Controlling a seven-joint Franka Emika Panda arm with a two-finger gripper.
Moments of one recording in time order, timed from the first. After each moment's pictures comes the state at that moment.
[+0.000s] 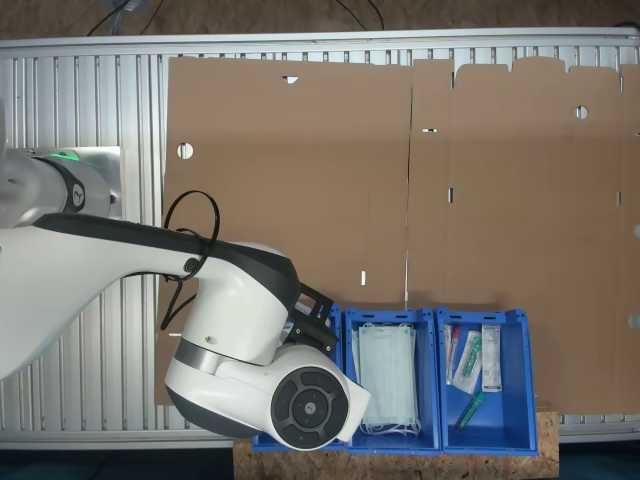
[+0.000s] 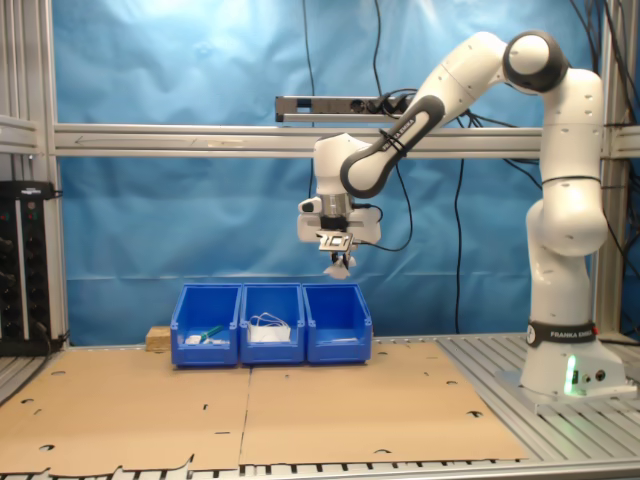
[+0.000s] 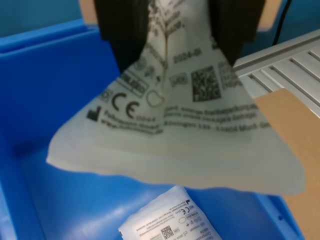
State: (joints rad) arm -0.19 -0.05 -0.34 -2.36 -0.26 2.29 -0.61
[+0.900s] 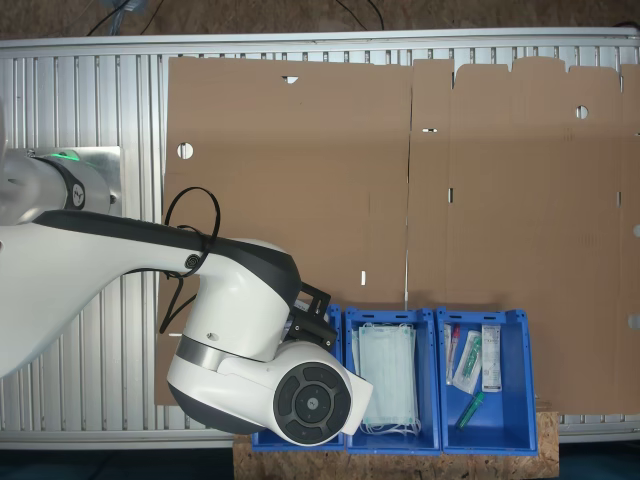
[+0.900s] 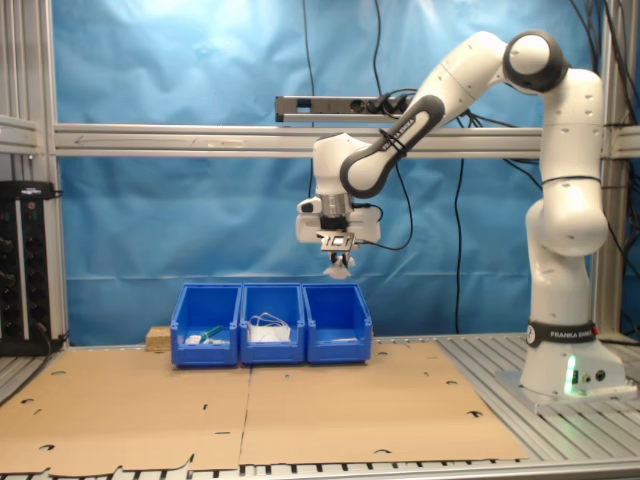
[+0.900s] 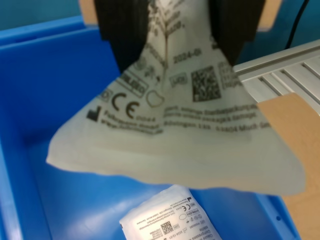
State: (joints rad) arm -0.19 -0.05 -0.34 -2.36 -0.26 2.29 -0.66
